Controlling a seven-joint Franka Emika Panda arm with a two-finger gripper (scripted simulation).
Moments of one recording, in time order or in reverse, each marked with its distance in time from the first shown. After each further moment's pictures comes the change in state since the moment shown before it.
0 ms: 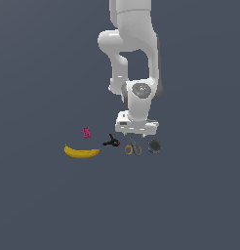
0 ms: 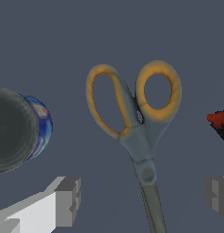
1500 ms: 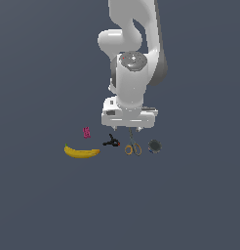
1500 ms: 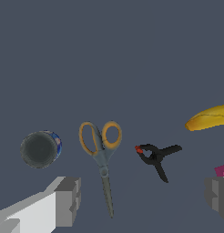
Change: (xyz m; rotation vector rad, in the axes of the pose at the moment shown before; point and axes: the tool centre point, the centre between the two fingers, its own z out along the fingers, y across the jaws) arm 0.062 0.040 -0.128 -0.015 -0.001 -0.063
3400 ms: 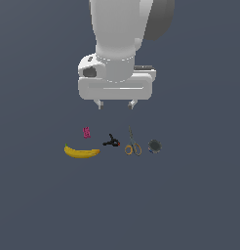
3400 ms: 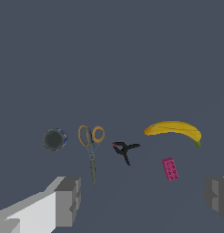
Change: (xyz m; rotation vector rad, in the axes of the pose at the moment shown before) arm 0.019 0.043 -0.147 -0.003 0.020 -0.071
